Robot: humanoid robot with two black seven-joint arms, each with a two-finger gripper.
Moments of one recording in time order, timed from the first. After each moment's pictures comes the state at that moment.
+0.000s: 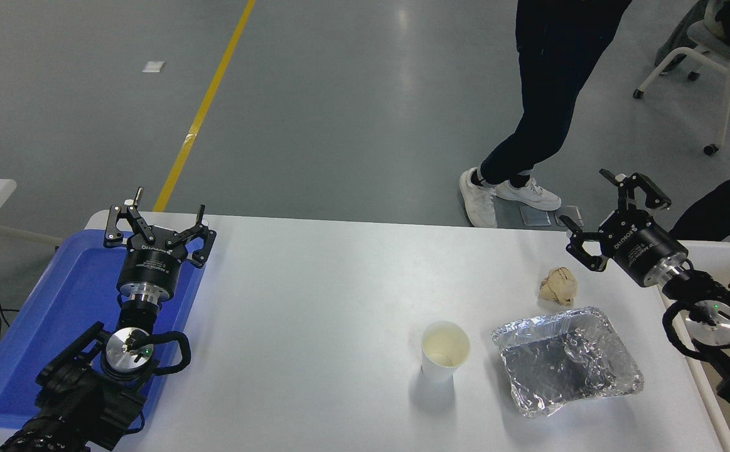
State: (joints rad) left arm -0.51 0.13 -1.12 -0.54 -0.08 -0.62 -0.35; right arm 0.58 -0.49 0.72 0.65 -0.07 0.55 0.20
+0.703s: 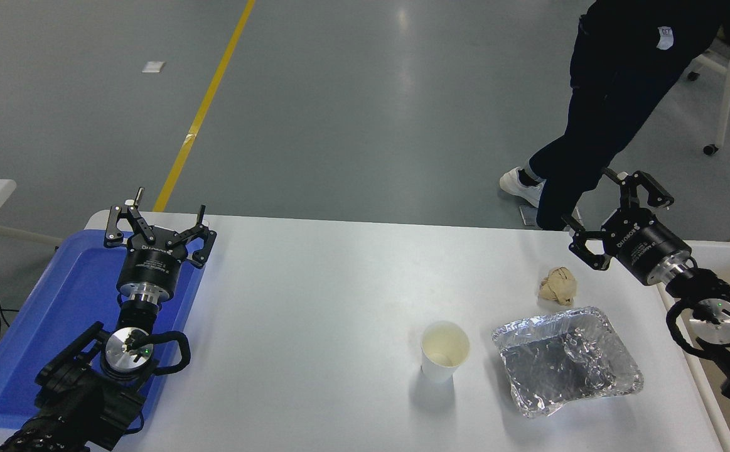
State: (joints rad) left arm -0.51 0.13 -1.12 -0.54 -0.08 -0.62 -0.35; right arm 0.59 -0.51 0.71 0.66 -0.09 0.55 0.20
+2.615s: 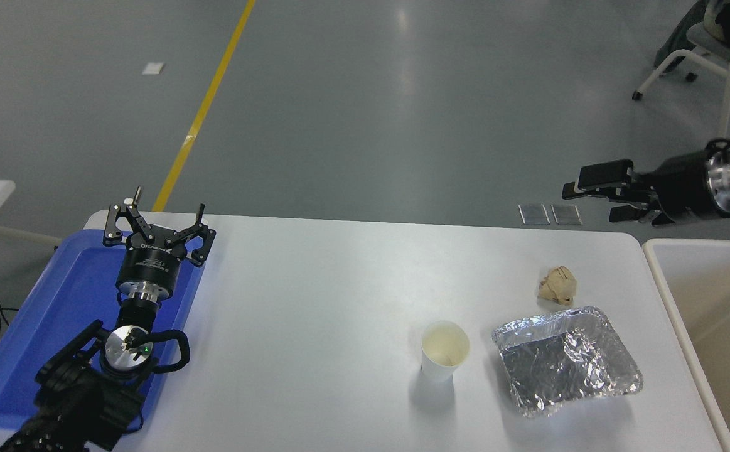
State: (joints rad) left arm -0.51 0.14 -1.12 -0.54 -0.08 -0.62 -0.35; right arm 2.01 -0.71 -1.10 1.41 -0.49 0.38 0.20
